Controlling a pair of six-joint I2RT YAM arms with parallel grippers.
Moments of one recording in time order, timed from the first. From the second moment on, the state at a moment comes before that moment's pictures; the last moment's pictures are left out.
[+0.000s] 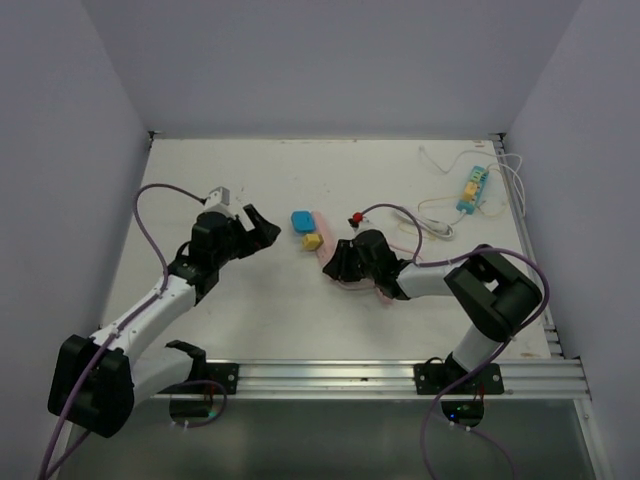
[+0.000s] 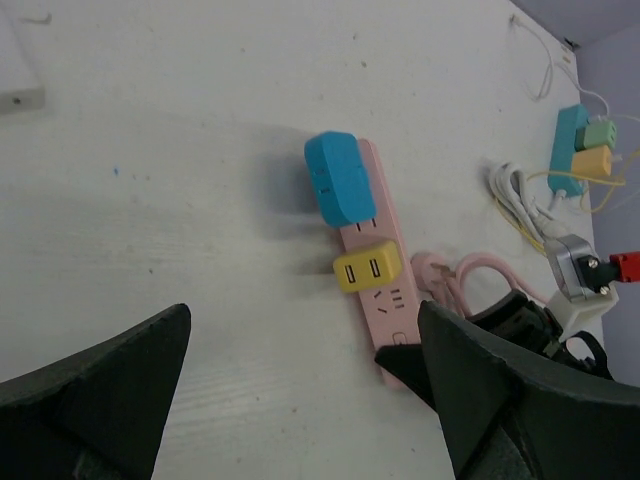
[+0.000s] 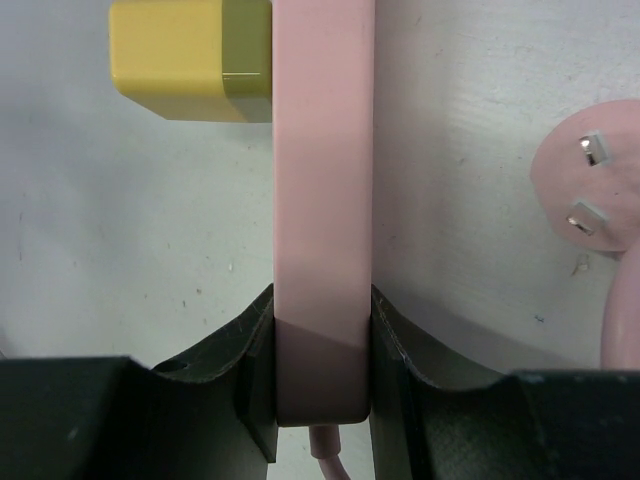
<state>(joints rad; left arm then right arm) -0.32 1.08 0.60 0.01 0.04 -0.70 0.71 1.68 0.64 0.42 -0.08 0.69</state>
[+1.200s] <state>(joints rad) -0.51 1.49 0.60 0.28 0.04 -0.97 0.79 1.68 0.64 0.42 -0.10 0.67</state>
